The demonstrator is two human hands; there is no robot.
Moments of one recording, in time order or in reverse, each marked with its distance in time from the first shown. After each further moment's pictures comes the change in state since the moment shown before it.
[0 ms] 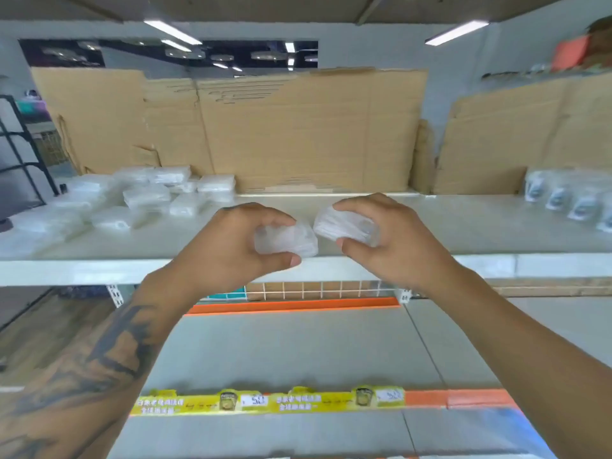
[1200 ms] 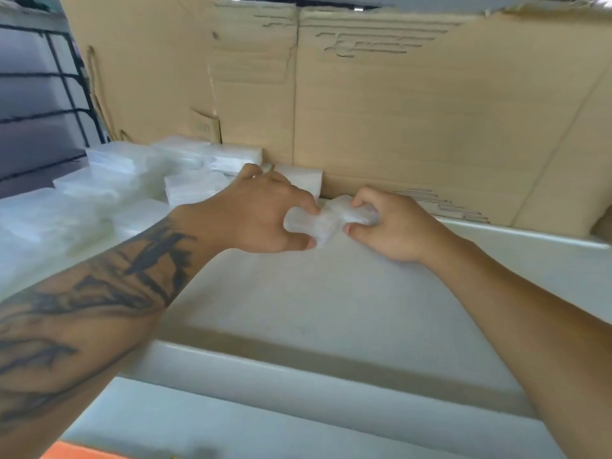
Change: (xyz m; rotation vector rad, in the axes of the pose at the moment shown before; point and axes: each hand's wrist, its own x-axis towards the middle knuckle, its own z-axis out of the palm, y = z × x) left_hand 0.132 -0.232 -0.032 0.488 -0.254 -0.011; right_hand 0.233 0.025 0.182 -0.078 -0.330 0.175
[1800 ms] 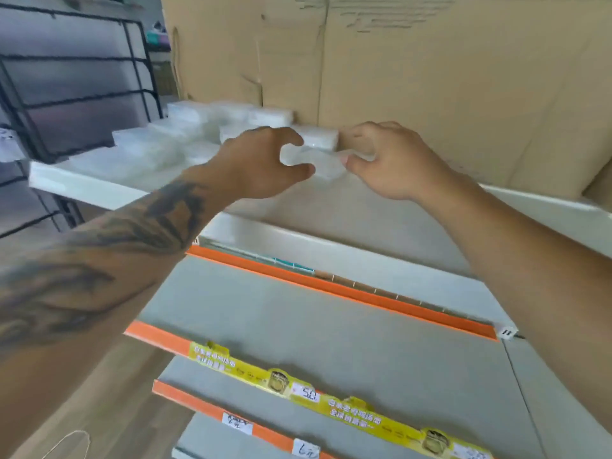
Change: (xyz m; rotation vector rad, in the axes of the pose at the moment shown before) left_hand -0.095 0.077 -0.033 -0.173 0.163 -0.489; right_hand -0.077 -0.052 -0.037 -0.098 0.089 -0.214
